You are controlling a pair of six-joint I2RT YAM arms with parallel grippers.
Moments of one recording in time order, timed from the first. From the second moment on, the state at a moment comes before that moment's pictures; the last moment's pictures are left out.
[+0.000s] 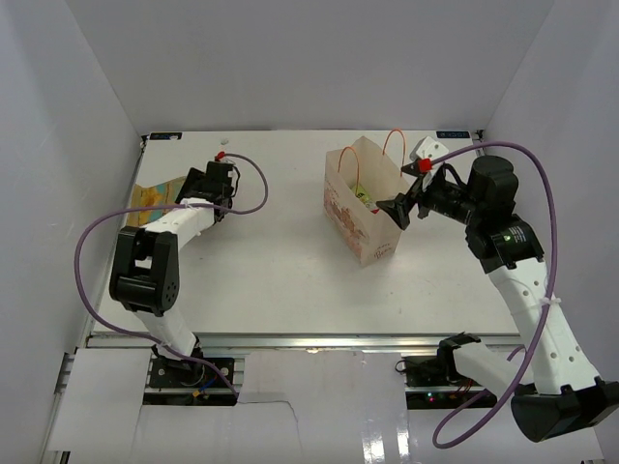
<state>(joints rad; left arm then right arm) -0.21 1.72 1.14 -0.22 -0.66 0.36 0.28 0.98 1.17 -0.41 -0.60 -0.39</state>
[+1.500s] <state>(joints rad) -0.32 1.53 1.95 -0.30 0.43 -0.87 0.24 0.86 1.15 -0.42 -0.31 -0.30</state>
